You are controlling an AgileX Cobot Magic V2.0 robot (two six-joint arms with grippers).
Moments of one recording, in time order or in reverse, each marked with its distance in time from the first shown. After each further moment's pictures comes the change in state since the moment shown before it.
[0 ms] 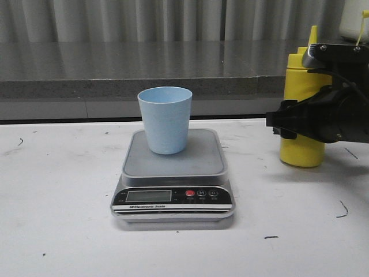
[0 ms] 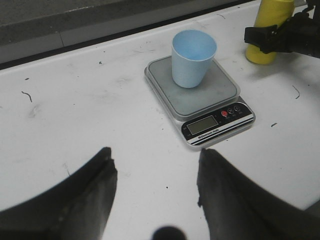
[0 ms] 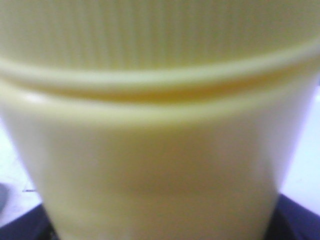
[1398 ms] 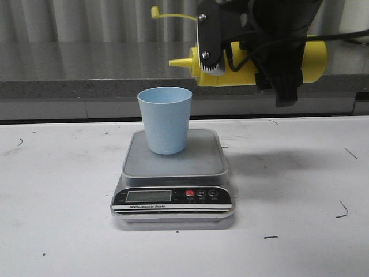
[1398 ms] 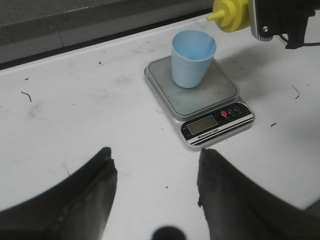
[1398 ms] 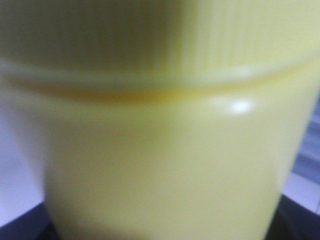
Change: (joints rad) left arm 0.000 0.000 0.000 0.000 0.000 0.000; right arm 0.386 -0.165 -0.508 -1.307 1.494 -0.135
